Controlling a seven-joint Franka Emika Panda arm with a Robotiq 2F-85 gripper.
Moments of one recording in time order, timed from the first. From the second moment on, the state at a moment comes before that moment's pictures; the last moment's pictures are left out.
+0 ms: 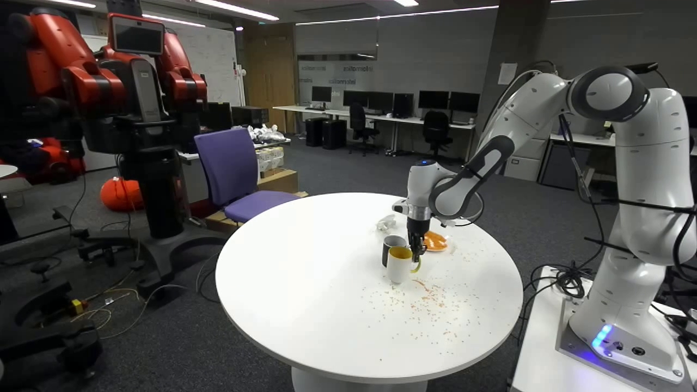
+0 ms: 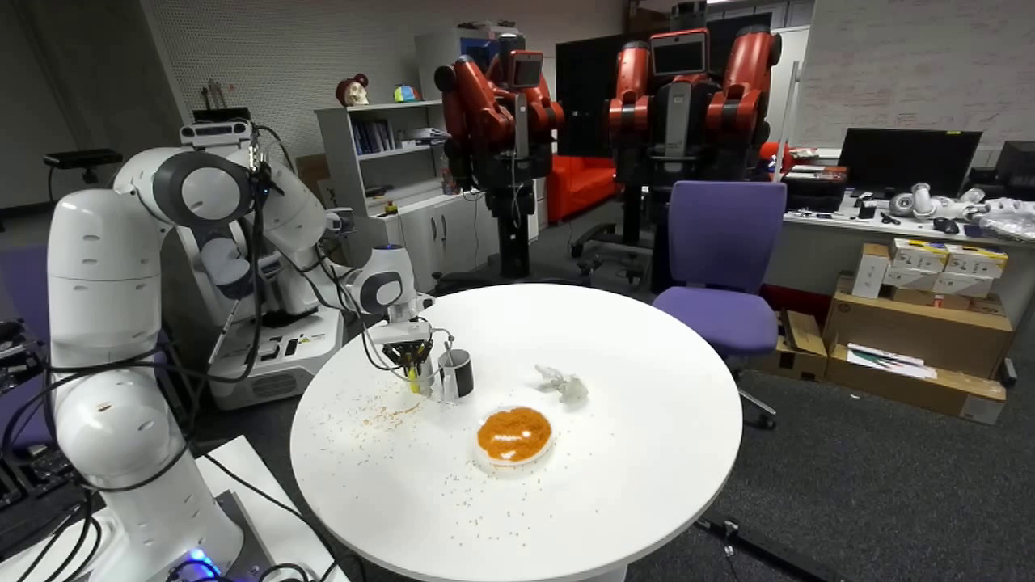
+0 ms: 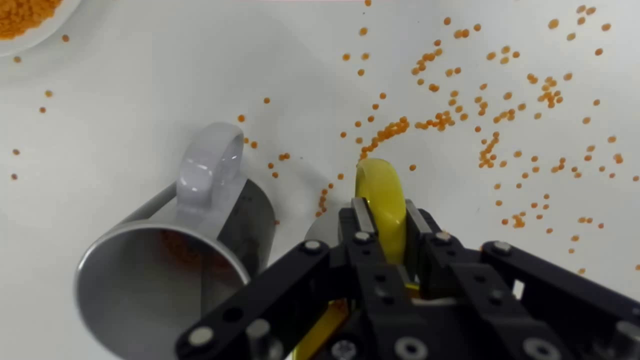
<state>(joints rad) 0.01 0.32 0.15 -2.27 -0.15 2.58 -0.56</state>
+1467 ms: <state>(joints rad) -0.04 0.19 0.03 -1.93 -0.41 1.84 -0.41</state>
